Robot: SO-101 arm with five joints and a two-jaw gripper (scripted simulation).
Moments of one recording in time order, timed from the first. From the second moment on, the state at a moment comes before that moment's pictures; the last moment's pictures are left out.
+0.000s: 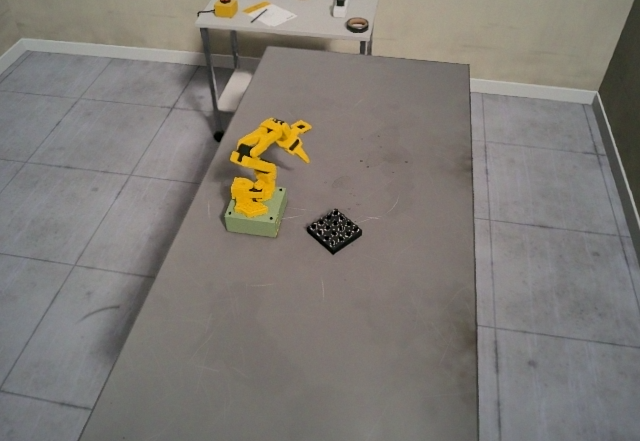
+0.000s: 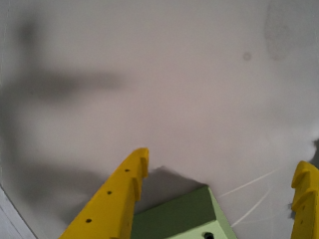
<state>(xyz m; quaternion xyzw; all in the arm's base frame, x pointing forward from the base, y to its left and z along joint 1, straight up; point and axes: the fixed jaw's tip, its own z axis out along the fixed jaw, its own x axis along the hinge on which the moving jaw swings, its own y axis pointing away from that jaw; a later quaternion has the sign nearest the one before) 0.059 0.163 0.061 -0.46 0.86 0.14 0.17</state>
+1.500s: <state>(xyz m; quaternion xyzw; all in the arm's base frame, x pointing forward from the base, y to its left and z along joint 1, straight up) 0.171 0.004 0.059 0.01 0.98 0.00 0.22</state>
